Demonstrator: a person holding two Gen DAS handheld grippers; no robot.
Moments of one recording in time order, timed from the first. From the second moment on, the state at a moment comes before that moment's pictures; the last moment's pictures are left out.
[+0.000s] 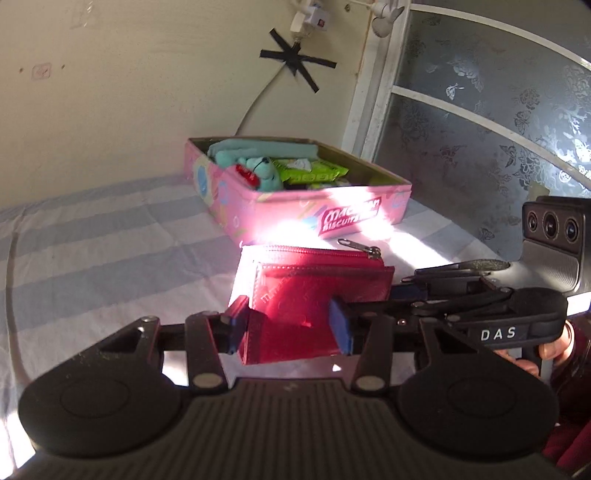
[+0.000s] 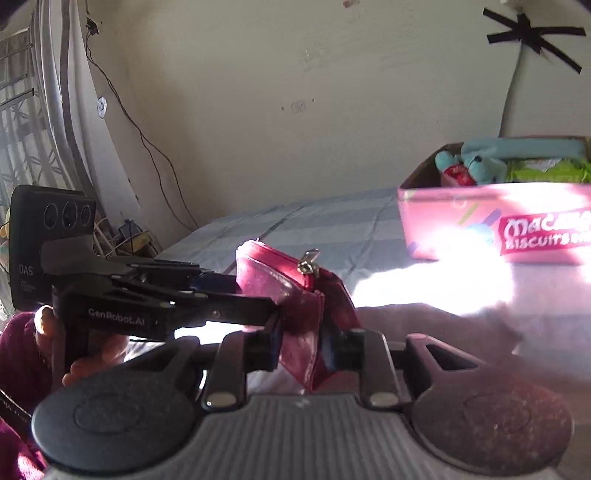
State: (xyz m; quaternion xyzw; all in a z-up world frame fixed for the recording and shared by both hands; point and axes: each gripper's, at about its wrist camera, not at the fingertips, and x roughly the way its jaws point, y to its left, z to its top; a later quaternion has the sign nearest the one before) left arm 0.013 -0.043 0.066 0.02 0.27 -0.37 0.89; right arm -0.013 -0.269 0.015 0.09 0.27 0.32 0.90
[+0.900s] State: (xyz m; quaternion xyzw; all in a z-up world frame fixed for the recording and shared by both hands) left arm 0.163 -0.212 0.080 0.05 0.29 -0.22 0.93; right arm 0.165 -0.389 0.020 0.12 0.25 0.02 0.96
